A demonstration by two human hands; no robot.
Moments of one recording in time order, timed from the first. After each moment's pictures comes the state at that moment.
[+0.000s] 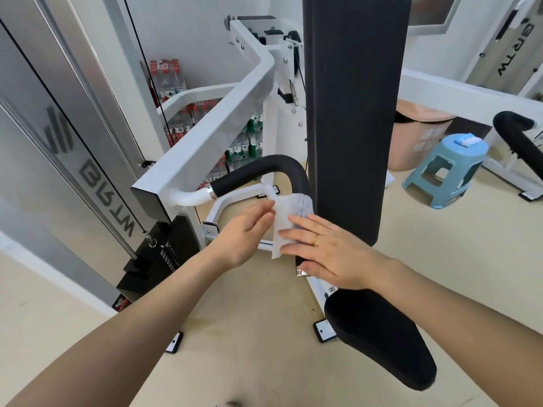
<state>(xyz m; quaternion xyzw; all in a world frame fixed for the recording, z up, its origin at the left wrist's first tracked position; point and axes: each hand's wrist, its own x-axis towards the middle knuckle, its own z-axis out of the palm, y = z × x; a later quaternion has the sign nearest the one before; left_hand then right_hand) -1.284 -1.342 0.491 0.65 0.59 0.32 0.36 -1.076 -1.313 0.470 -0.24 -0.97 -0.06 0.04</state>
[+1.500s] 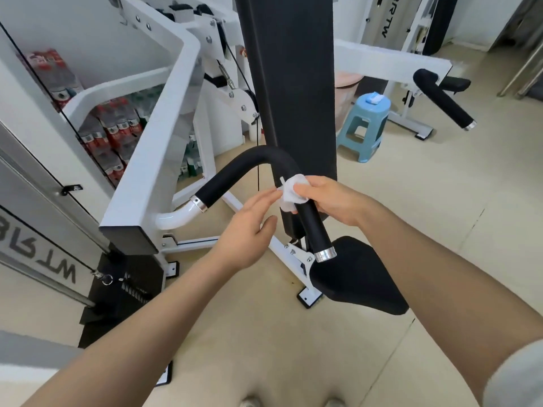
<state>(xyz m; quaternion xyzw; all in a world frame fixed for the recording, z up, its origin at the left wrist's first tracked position) -1.317 -1.315 0.492 0.79 0.44 0.26 0.33 -1.129 -1.289 0.512 -0.58 -0.57 0.52 0.26</state>
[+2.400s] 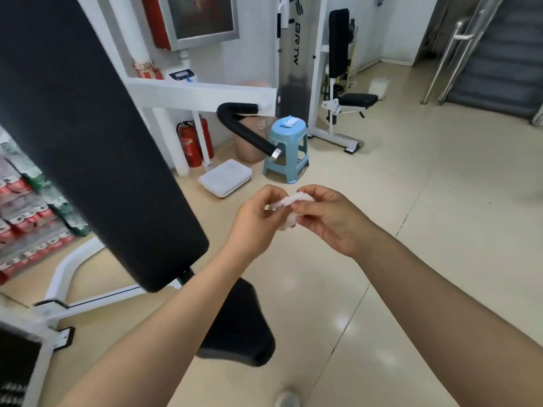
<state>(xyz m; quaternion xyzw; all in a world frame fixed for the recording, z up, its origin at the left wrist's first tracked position) -0.810 -1.363 0.526 0.70 0.40 0.35 0.48 -0.671 -1.402 0.534 -0.51 -0.34 0.55 0.56</state>
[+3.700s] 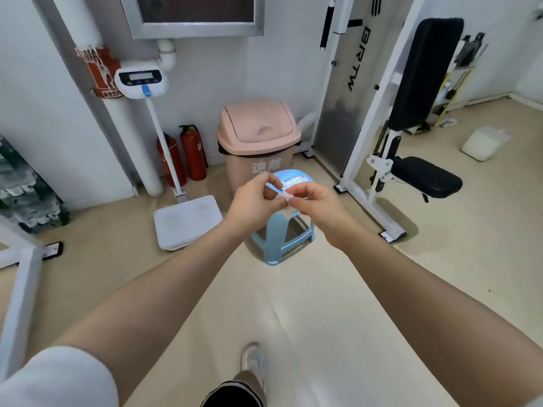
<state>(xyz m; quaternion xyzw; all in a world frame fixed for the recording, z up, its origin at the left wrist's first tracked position) -0.157 -0.598 0.481 0.61 0.59 0.37 0.37 -0.015 -0.602 0.489 -0.53 -0.56 0.52 0.37</state>
